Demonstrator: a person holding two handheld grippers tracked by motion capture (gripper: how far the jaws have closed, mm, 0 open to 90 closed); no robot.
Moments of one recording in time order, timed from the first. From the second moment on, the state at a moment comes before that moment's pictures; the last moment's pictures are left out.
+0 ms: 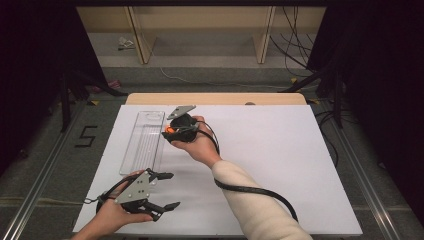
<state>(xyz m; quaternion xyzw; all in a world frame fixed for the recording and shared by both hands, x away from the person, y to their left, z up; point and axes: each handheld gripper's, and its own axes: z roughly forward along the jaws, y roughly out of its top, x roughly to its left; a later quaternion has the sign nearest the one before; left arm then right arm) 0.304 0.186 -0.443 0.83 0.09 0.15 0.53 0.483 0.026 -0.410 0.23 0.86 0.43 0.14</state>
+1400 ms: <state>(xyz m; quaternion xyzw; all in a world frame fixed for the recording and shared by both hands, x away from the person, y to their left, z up) 0.304 0.186 -0.444 0.83 0.09 0.14 0.53 0.484 0.046 -0.405 0.22 0.86 0.43 0.14</state>
